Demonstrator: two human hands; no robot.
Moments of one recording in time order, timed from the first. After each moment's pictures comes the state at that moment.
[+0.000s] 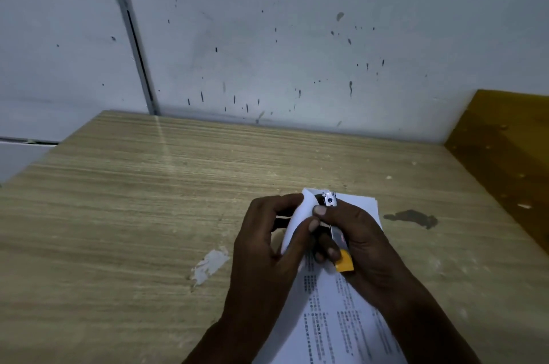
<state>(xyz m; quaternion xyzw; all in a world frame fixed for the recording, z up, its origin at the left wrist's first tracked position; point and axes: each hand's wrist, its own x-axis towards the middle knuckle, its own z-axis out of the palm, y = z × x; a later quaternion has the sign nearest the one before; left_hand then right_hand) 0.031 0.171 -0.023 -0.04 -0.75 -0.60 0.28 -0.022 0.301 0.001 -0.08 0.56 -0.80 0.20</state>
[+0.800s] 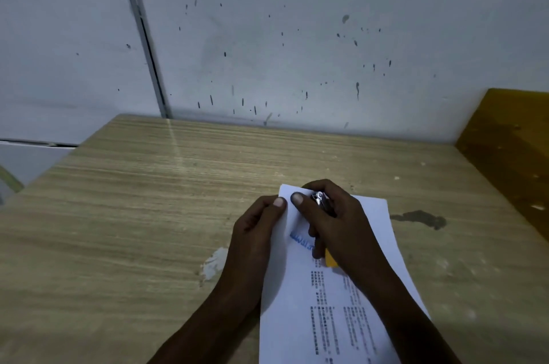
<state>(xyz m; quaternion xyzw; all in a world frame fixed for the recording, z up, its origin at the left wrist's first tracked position) 0.015 0.153 -0.028 0.07 -0.59 -0.80 0.10 -0.028 0.283 0.003 -0.13 0.77 -0.62 0.01</state>
